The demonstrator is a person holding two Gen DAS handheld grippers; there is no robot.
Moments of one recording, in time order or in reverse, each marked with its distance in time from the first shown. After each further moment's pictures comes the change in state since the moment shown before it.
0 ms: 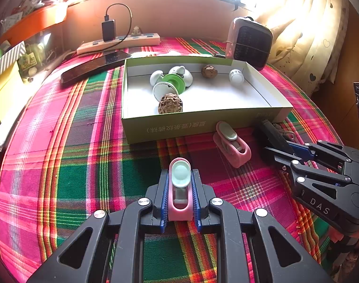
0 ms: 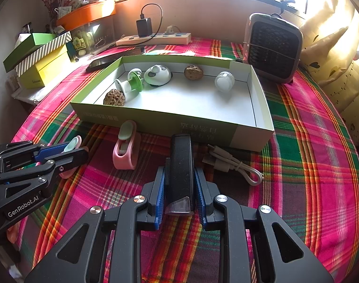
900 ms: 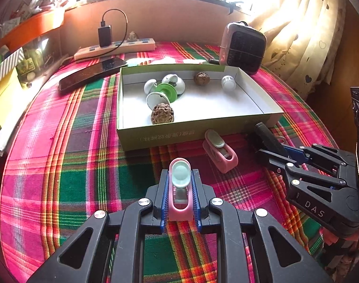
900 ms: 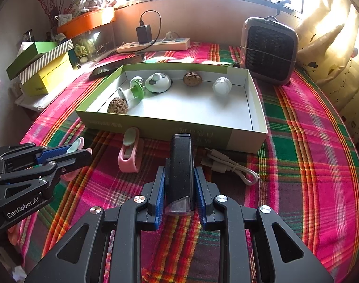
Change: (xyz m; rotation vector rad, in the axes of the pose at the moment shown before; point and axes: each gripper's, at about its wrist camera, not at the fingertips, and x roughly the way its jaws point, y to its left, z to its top) left arm -0.012 -0.010 0.006 0.006 -0.018 -0.013; right arm -0.014 -0.004 0.003 0.028 -0.031 0.023
